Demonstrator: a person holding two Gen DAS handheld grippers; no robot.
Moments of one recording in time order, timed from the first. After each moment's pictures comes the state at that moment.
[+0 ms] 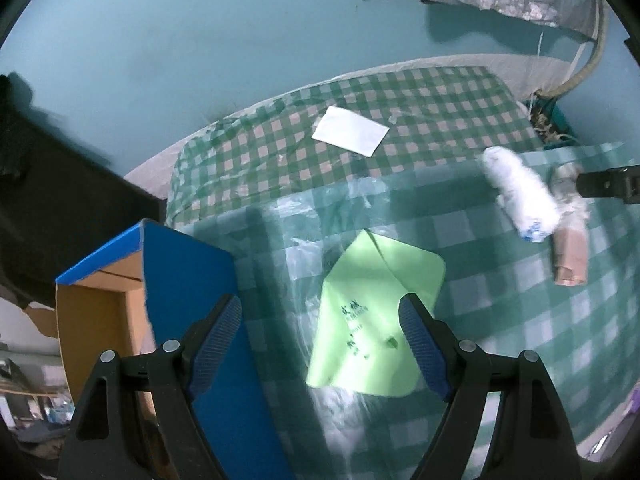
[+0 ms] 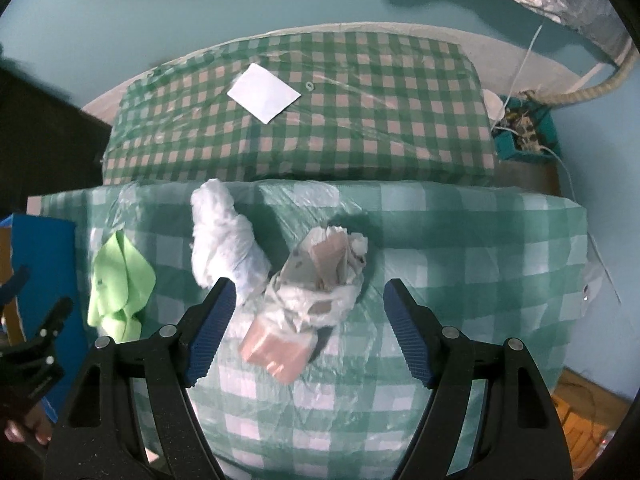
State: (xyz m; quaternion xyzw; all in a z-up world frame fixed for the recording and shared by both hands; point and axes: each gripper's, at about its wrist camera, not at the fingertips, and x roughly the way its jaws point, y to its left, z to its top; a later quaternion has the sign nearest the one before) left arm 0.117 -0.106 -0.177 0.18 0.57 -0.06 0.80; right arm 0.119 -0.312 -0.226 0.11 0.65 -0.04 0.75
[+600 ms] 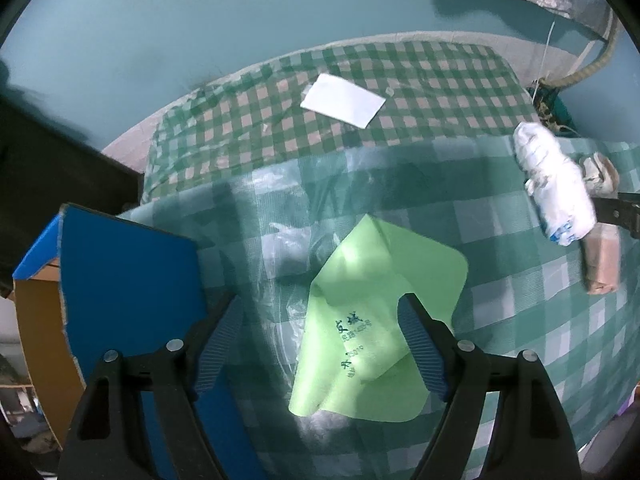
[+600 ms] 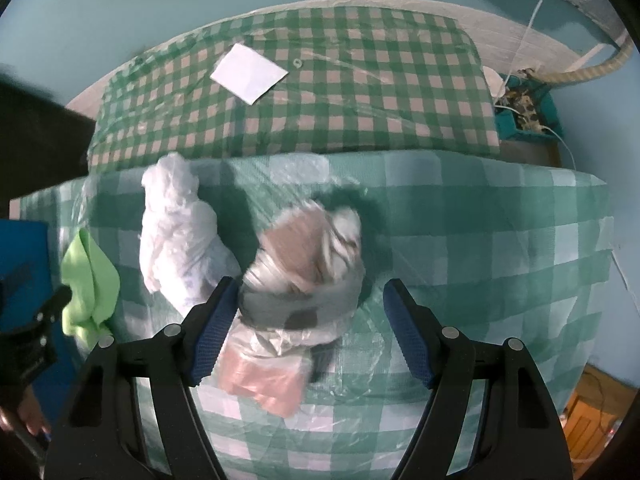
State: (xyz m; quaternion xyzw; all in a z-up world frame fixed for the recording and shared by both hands) left arm 0.143 -0.100 -0.226 0.16 0.61 -0.07 0.77; right arm 0.116 -0.314 -0.269 0.12 0.67 -0.05 0.73
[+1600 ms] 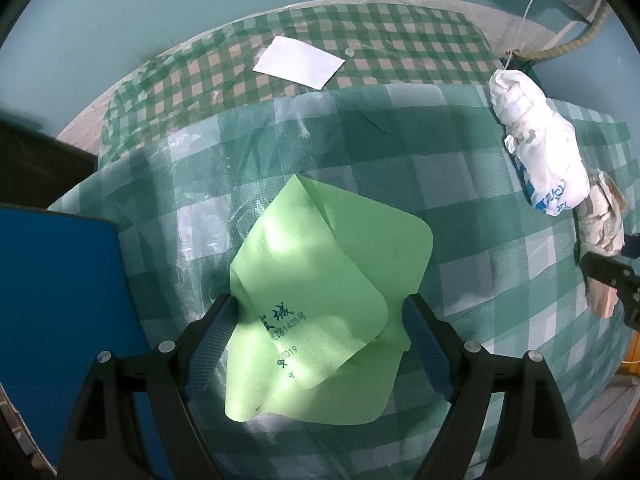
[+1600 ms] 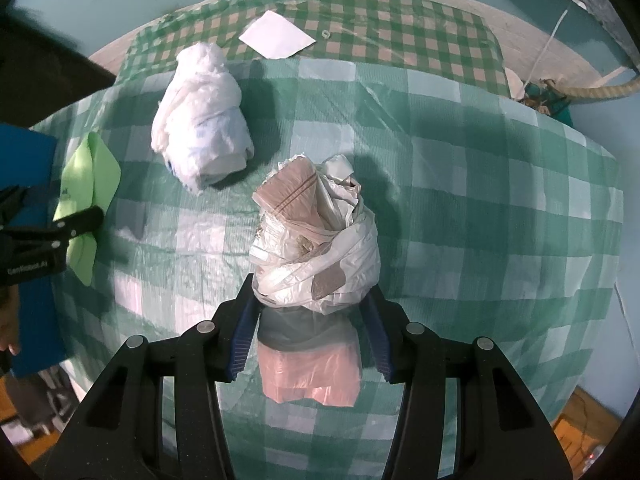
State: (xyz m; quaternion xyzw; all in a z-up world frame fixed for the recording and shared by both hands) left arm 0.145 -0.120 -0.262 0.14 0.68 -0.12 0.71; right arm 0.063 -0.297 -0.277 0.08 0.68 0.00 0.73
